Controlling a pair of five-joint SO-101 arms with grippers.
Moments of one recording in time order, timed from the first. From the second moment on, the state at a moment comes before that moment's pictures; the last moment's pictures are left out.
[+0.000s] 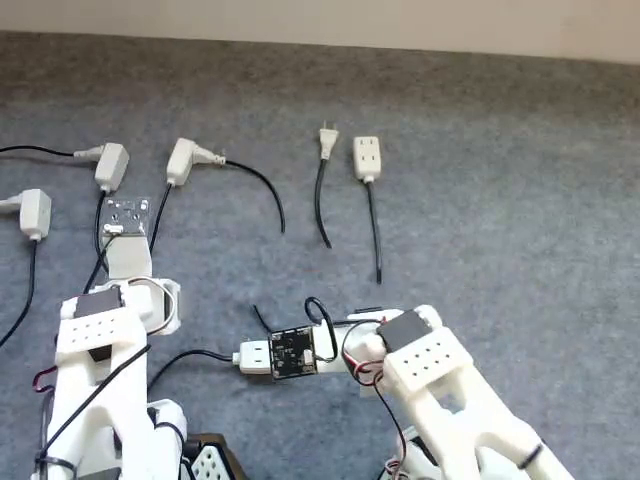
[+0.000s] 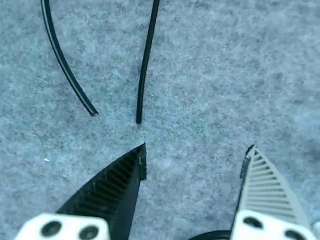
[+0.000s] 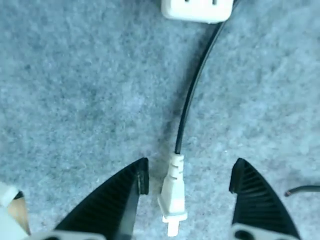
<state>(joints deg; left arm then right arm) -21.8 -38.3 68.1 46.4 -8.8 -34.3 -40.7 65.8 63.5 70.5</state>
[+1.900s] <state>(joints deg) -16.8 -37.8 50.4 49.6 -12.6 -23.5 -35.7 3.6 84.3 20.7</state>
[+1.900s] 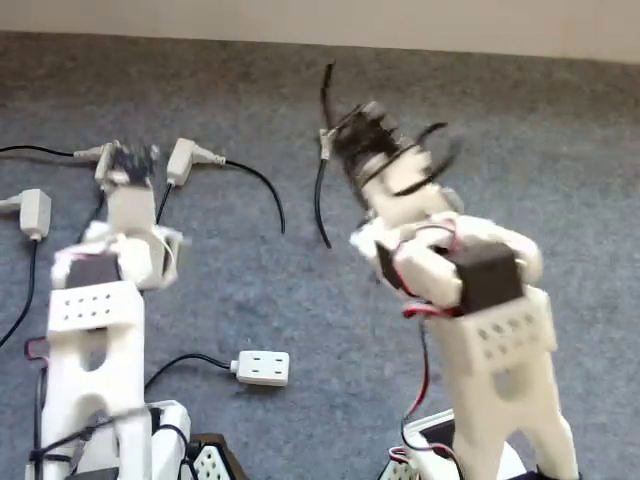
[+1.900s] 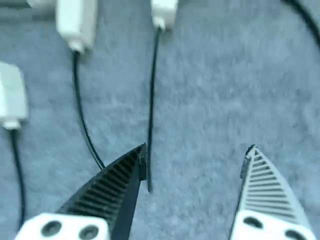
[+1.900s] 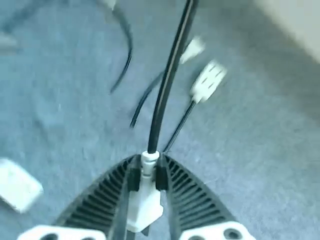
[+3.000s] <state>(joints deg) -11.4 -102.2 63.7 68.6 -12.6 -43.1 -35.3 38.5 46.2 -27.4</state>
